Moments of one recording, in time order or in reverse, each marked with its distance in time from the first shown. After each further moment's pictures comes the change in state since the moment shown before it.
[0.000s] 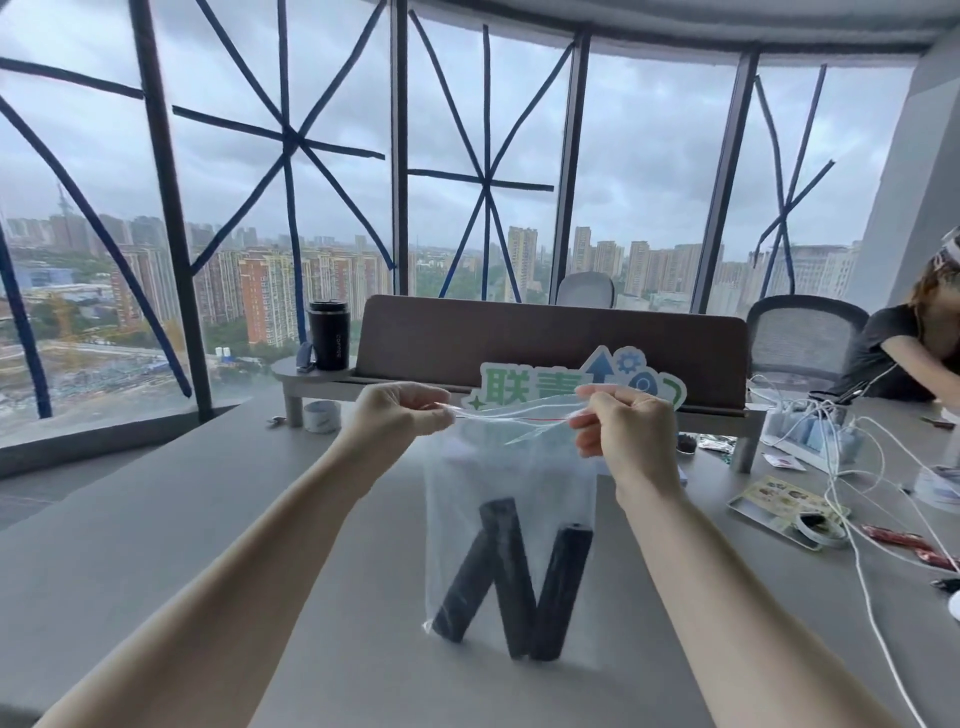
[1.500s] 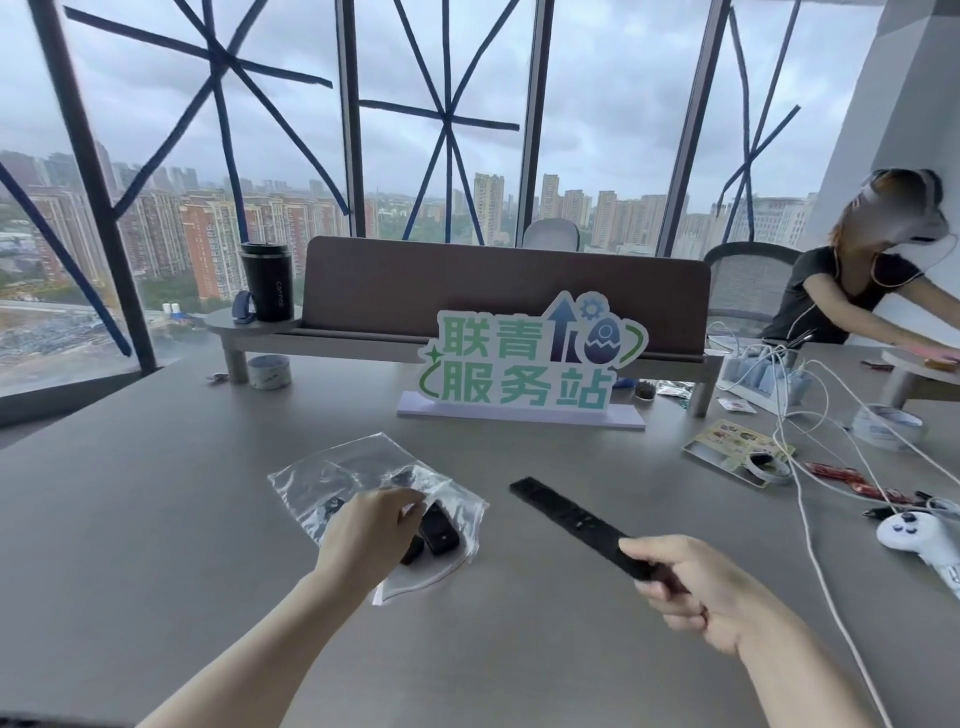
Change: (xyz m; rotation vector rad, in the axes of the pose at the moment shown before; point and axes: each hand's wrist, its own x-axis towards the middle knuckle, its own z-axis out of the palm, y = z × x) left_hand -0.050 -0.155 0.055 0.853 -0.072 0.088; right_hand -0.022 0.129 -0.140 -0.155 -0.520 0.792
